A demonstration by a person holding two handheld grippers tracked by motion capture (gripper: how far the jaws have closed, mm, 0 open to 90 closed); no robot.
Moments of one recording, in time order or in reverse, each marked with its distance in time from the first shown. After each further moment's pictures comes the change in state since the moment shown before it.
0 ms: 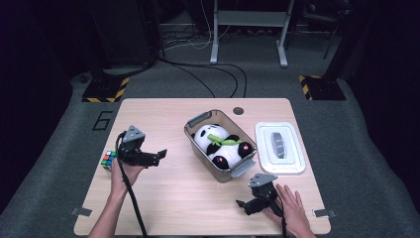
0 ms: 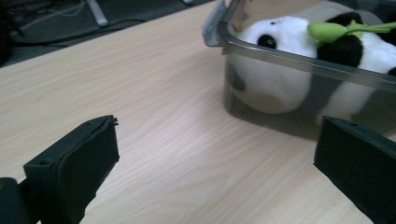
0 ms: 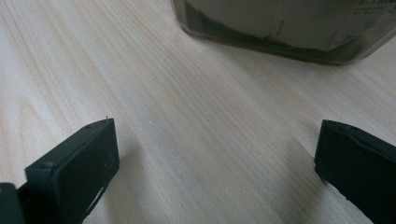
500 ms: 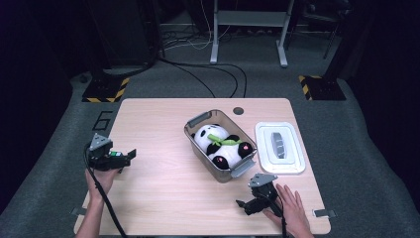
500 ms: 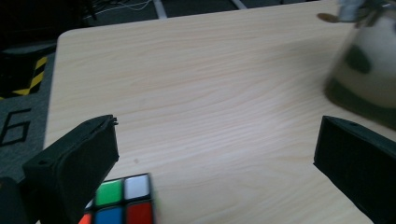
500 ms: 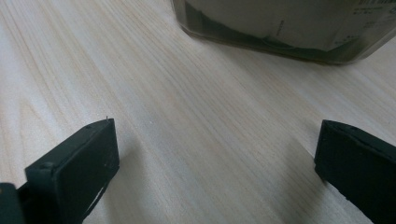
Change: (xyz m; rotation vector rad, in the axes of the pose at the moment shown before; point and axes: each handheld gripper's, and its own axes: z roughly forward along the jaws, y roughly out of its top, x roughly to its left) left arm 0.087 -0.068 -0.012 -0.042 0.169 -0.173; right arm 0.000 0.000 0.000 0.000 0.000 0.000
